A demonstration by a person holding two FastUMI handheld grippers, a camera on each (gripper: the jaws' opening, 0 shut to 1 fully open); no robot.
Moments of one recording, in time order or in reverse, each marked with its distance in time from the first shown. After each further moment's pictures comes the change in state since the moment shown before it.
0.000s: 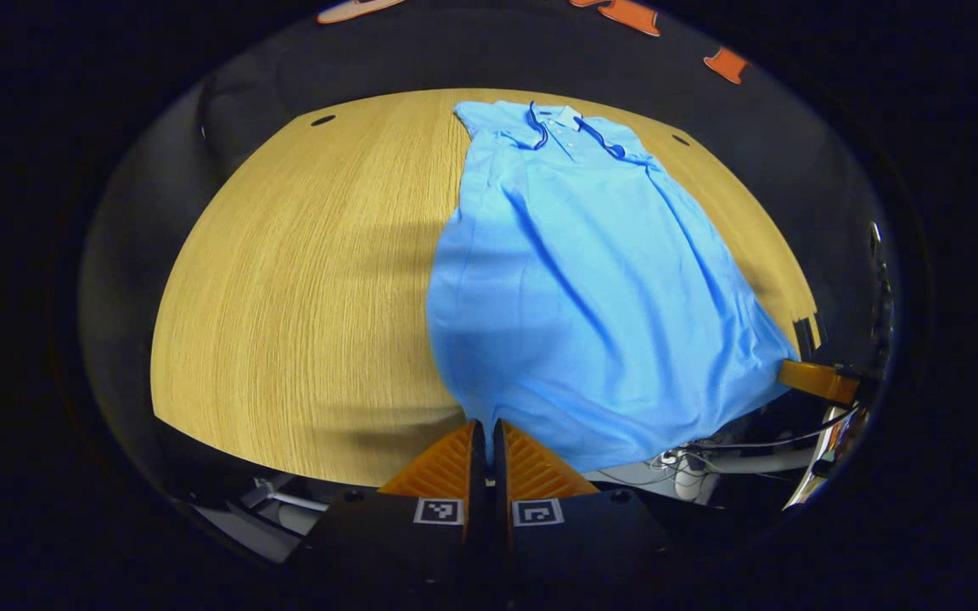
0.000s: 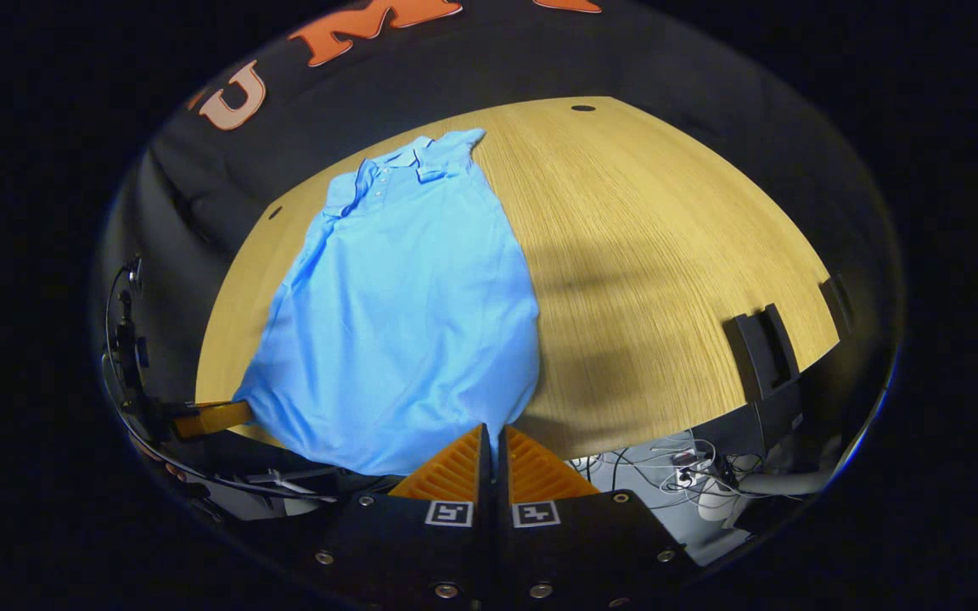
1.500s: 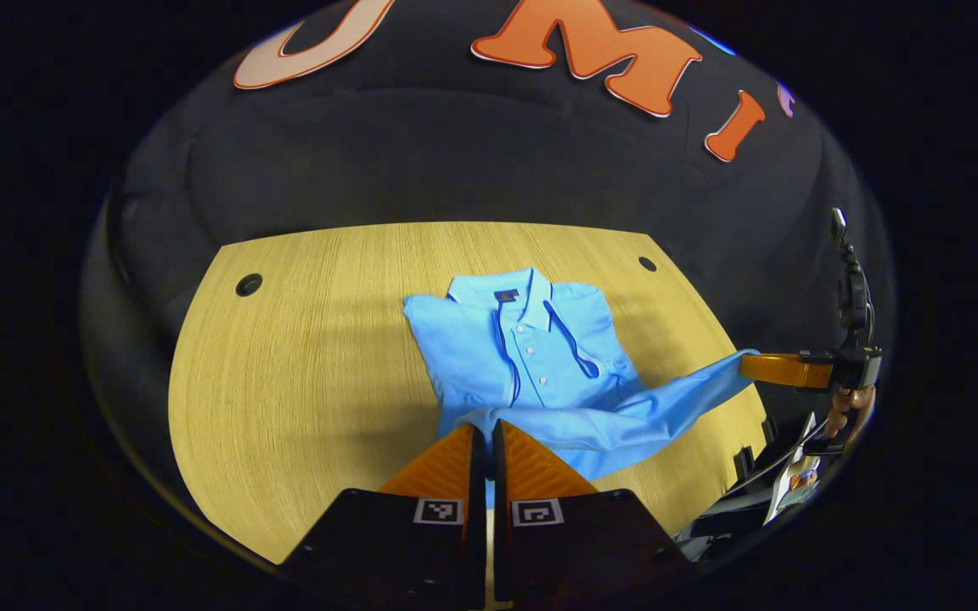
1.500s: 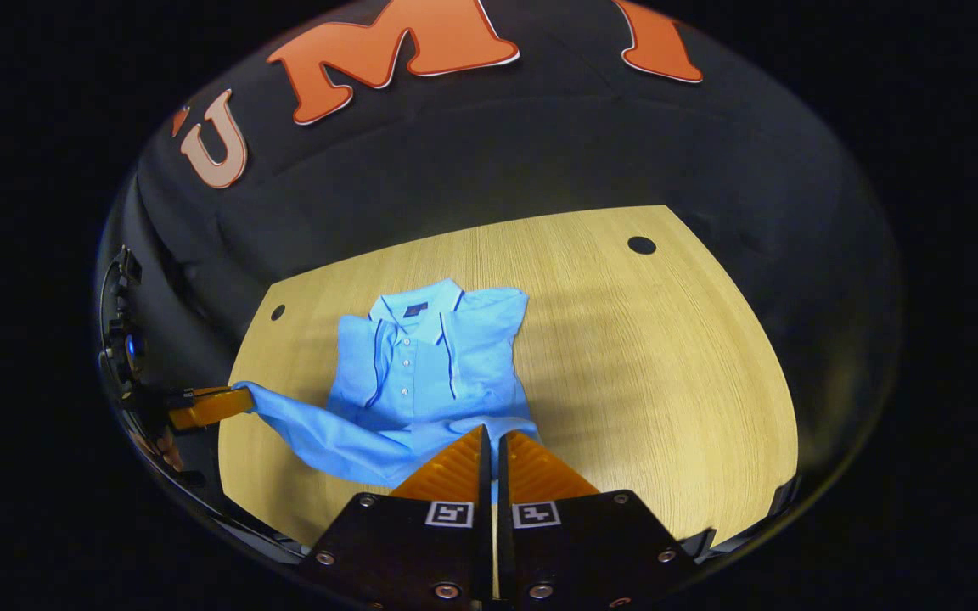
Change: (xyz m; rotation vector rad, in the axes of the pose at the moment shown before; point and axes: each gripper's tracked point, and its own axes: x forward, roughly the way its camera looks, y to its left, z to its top) left arm 0.006 -0.014 0.329 0.133 -0.244 -0.154; right arm 0.028 0.060 0.301 -0.102 -0.161 -0.017
